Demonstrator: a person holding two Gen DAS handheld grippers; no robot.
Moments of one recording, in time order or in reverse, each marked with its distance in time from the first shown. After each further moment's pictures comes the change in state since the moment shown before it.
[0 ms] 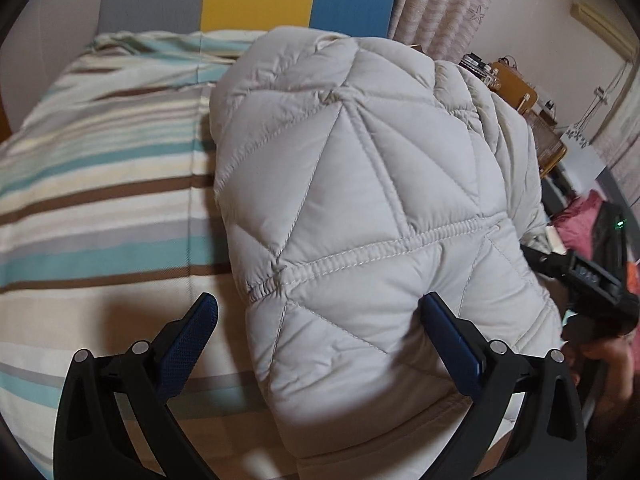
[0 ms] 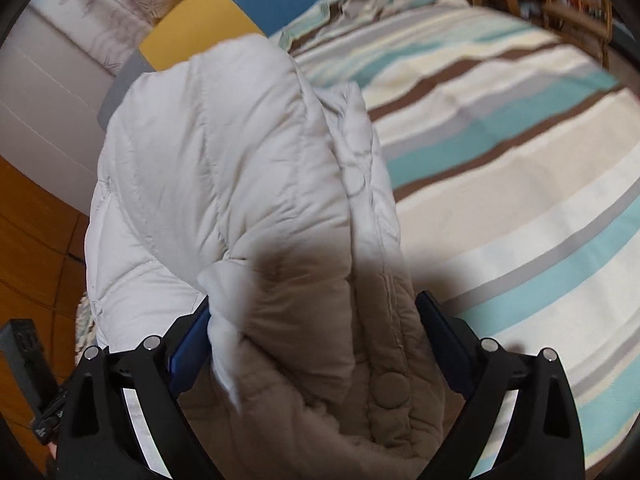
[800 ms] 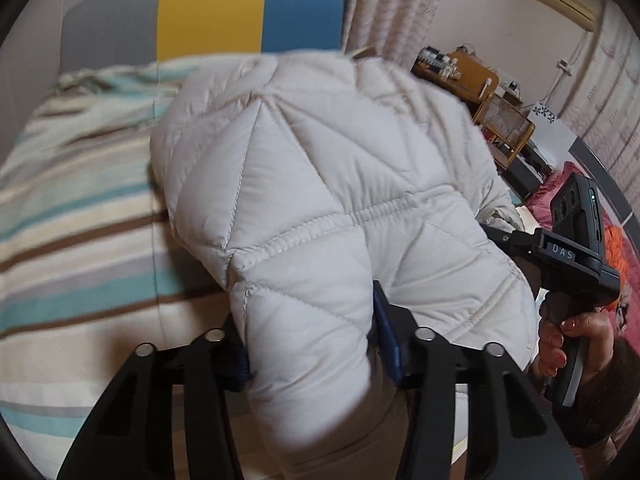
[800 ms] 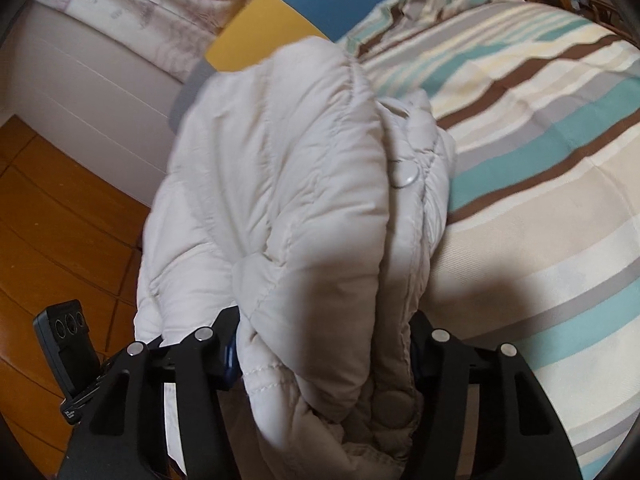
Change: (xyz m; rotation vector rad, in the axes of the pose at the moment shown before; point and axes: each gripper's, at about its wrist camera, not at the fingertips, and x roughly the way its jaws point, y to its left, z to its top) left arm -0.026 -0.049 -0.005 0.160 -0.068 -0.052; right arm -0.012 -0.005 -0.003 -0.056 -0.051 0.302
